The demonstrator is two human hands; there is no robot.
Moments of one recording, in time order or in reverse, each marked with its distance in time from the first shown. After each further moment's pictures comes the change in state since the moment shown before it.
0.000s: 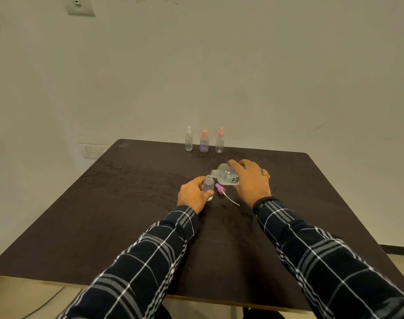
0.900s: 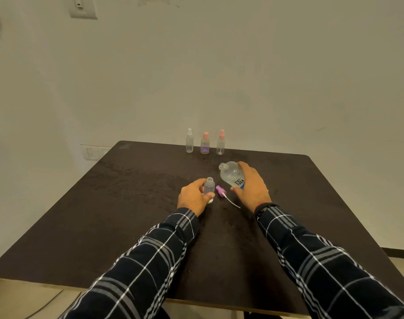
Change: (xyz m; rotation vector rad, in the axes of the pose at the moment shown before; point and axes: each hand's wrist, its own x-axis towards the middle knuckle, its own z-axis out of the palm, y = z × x) left_hand 0.000 -0.001 -0.002 0.031 -0.003 0.013; right_hand -0.006 0.005 0.010 0.444 0.010 0.100
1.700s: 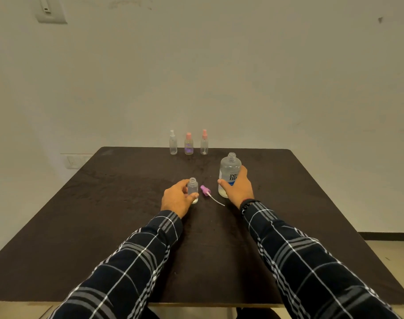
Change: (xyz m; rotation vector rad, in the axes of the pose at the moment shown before) left_hand -0.006 0.004 -0.002 -0.037 0.000 -0.001; right_hand -0.004 0.014 0.002 0.460 0.064 0.289
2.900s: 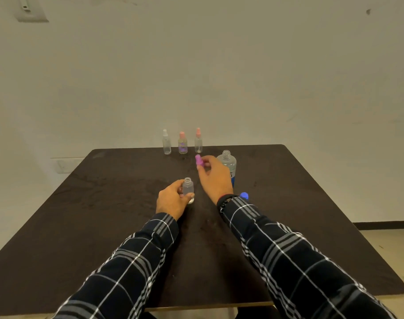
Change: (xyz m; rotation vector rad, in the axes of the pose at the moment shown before) left_hand -0.003 0.001 -0.002 -0.002 0.023 -0.008; right_hand -0.009 -0.046 0.039 -0.065 0.074 -0.286
